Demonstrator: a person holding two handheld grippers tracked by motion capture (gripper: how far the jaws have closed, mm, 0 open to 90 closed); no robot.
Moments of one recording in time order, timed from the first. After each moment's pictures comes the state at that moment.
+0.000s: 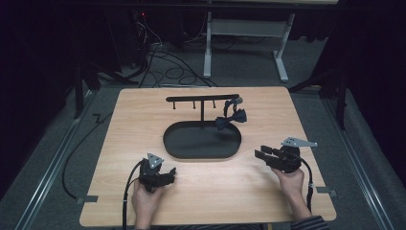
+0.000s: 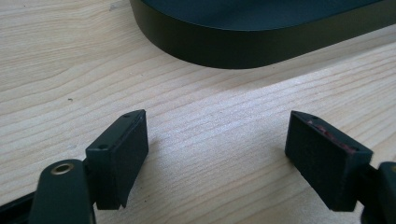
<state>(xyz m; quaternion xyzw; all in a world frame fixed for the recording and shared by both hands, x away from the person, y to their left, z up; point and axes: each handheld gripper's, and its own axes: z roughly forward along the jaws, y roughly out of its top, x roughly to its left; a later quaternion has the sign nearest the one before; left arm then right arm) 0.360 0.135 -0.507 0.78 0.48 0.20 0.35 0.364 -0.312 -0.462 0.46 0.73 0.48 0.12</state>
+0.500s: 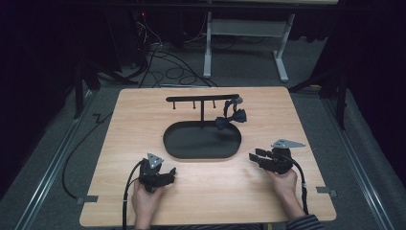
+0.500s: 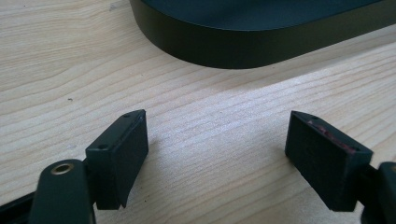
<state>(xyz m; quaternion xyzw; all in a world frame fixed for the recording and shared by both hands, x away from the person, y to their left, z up) 0.360 0.135 -0.507 0.78 0.48 0.20 0.35 0.370 -0.295 -0.480 0.46 0.75 0.45 0.13</state>
